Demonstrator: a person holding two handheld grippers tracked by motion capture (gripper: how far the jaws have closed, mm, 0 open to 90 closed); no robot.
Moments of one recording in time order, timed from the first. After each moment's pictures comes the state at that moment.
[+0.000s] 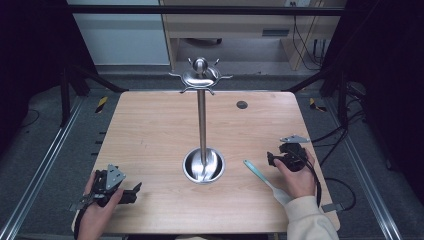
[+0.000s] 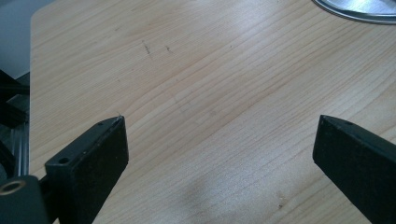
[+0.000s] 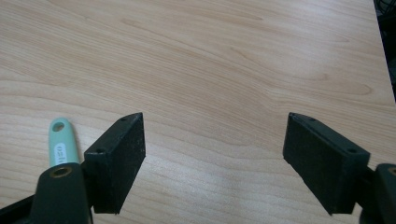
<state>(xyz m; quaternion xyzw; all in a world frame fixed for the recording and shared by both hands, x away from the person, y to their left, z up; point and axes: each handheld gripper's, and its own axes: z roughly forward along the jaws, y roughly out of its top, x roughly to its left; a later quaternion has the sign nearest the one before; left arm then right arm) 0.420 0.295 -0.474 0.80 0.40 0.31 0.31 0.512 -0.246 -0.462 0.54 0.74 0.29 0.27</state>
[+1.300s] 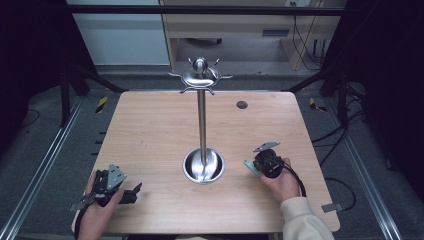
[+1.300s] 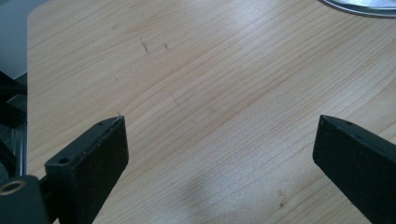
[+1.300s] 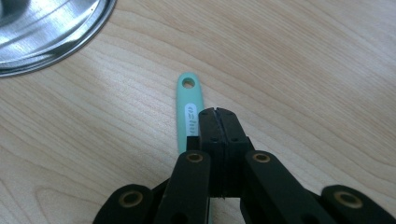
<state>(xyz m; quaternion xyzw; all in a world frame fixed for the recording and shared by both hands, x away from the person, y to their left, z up) 0.422 0.294 -0.475 0.81 0.39 0.31 0.30 0.505 -0.186 -0.476 0.44 0.84 0.25 0.18</state>
